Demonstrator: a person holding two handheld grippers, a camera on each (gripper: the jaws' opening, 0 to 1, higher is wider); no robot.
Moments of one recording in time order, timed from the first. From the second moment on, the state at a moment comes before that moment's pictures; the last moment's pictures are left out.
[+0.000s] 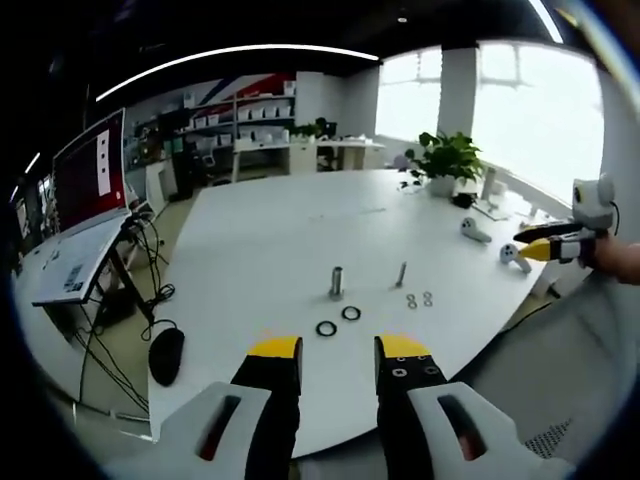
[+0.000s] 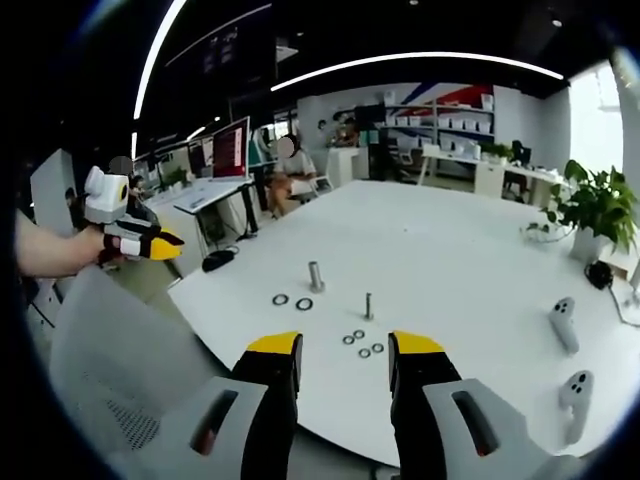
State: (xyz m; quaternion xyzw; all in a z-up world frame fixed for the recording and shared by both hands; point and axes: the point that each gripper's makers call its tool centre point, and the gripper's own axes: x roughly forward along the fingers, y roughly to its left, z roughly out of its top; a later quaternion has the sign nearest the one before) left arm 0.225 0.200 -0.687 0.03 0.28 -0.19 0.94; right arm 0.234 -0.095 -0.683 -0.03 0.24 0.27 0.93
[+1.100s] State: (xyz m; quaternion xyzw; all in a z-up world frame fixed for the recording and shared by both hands) left arm 0.220 0.177 -0.685 -0.05 0.28 -0.26 0.92; right arm 0.237 -0.112 -0.697 -0.05 0.28 0.22 0.93
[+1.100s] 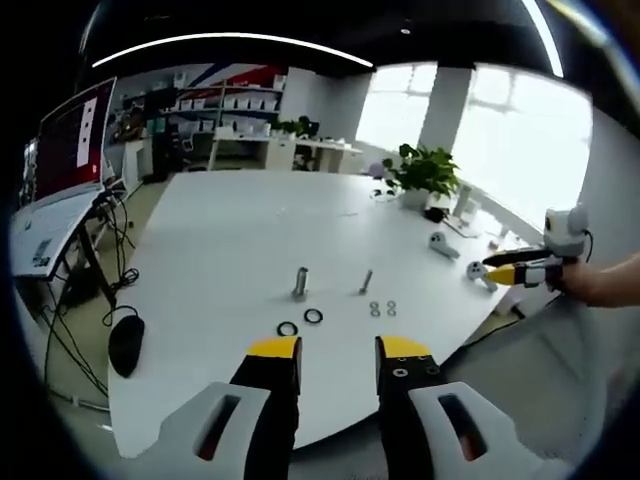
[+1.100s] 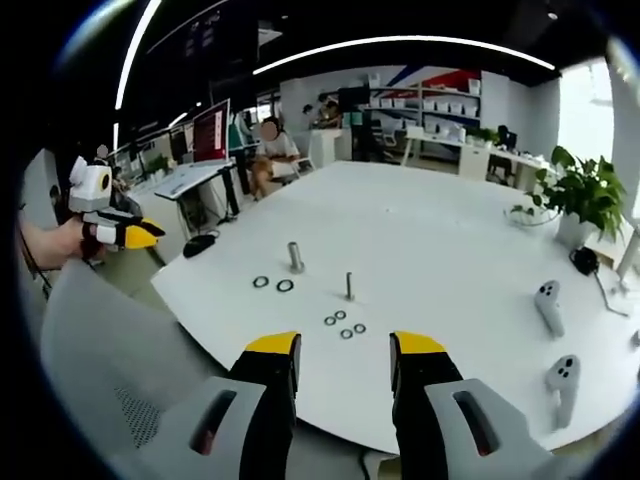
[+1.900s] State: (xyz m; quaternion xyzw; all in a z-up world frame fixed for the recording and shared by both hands) left arm 0.221 0.182 -0.693 -0.05 0.30 -0.24 0.92; right arm 0.234 -0.104 -0.703 -0.02 0.30 0.25 0.92
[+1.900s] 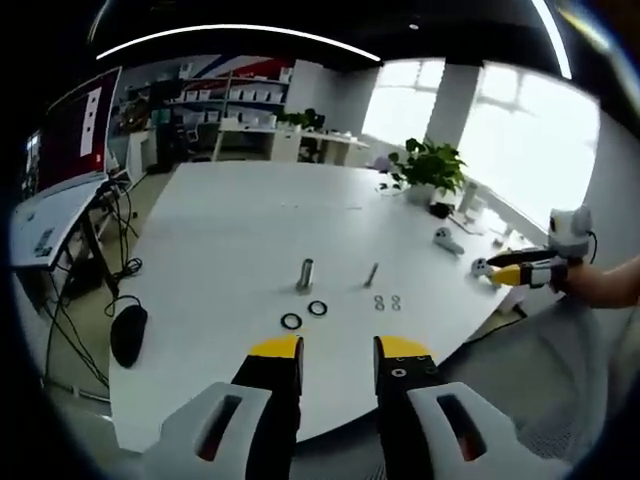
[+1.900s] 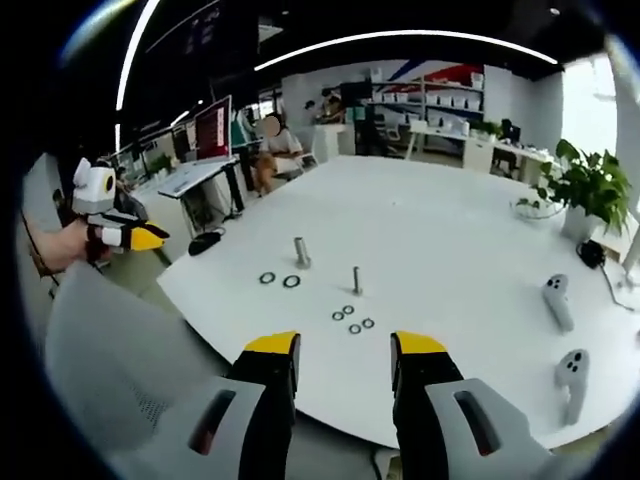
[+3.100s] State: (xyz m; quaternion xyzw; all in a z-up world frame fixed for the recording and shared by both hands) left arm 0.242 0.182 -0.710 -0.01 0.37 -0.24 0.90; right arm 0.232 -0.096 -0.702 -0.01 0.30 0.27 0.92
